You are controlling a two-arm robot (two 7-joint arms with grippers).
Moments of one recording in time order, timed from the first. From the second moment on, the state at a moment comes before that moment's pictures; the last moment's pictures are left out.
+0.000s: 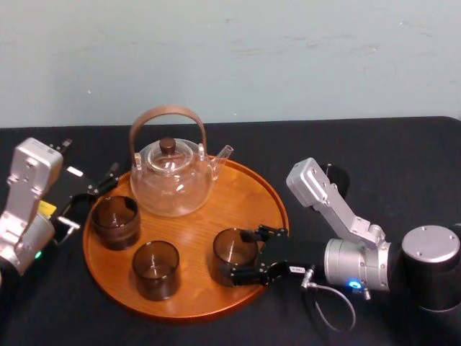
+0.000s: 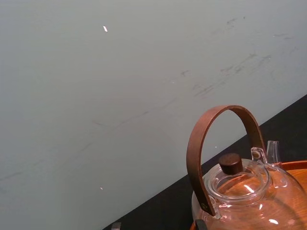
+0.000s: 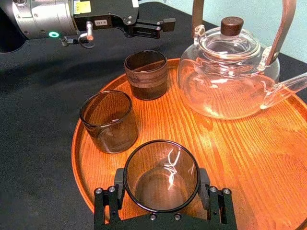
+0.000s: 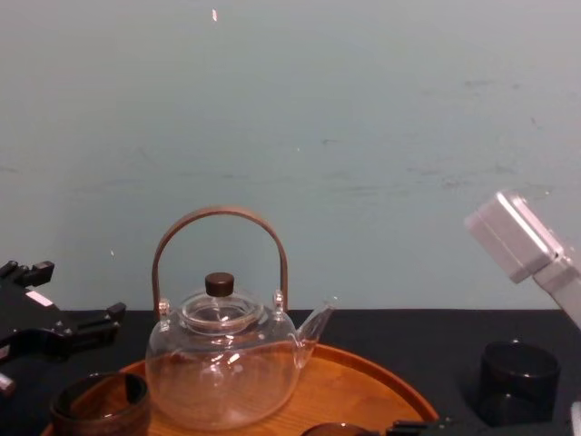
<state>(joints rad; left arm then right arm) -0.20 0.60 0.45 -1.41 -0.25 -0.12 0.03 0.33 0.53 -0.66 -1.49 0.45 0.29 0.58</state>
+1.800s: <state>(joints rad) -0.20 0.60 0.45 -1.41 -0.25 -0.12 0.03 0.17 0.71 -0.53 -1.63 0.54 0.26 0.56</state>
